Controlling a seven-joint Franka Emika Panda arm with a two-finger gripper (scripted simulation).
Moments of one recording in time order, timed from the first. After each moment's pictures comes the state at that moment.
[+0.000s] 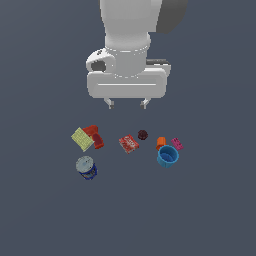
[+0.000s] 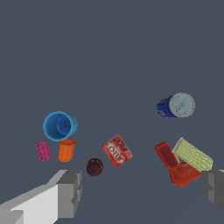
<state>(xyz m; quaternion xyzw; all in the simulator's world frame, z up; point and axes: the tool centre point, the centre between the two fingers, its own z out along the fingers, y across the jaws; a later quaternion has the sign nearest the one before) 0.007 -0.002 0.343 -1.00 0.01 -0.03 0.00</state>
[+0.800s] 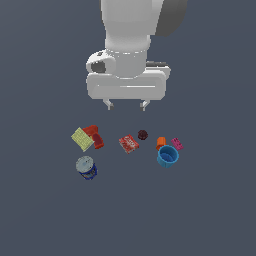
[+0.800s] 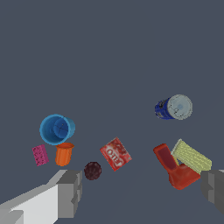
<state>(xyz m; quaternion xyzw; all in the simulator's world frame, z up) 0.011 -0.004 0.339 -1.00 0.01 -0.04 0.00</state>
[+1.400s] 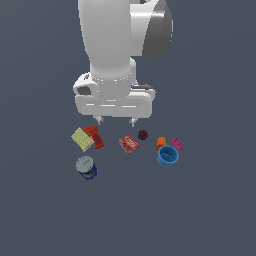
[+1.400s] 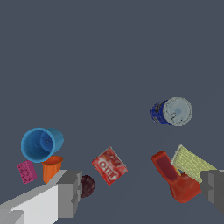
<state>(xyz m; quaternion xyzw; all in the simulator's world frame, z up) 0.038 -0.036 0.301 -1.00 0.04 -0.03 0.00</state>
